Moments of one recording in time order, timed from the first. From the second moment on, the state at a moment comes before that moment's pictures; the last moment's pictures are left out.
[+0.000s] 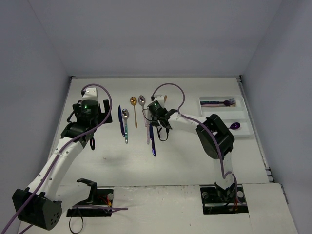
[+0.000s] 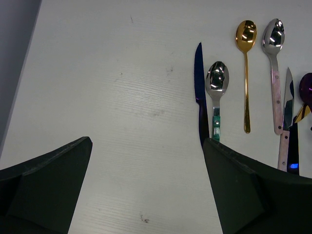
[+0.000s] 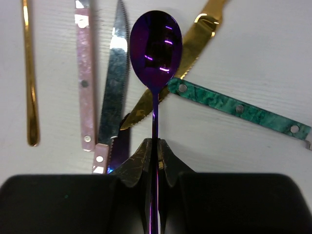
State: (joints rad) left arm -0.29 1.03 0.97 -0.53 -0.38 -0.25; right arm 0.73 2.02 1.33 -0.18 0.30 0.46
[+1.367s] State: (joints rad) left arm -0.28 1.03 0.97 -0.53 -0.38 -0.25; right arm -0.07 1.37 0.70 -0.12 0.52 0.97
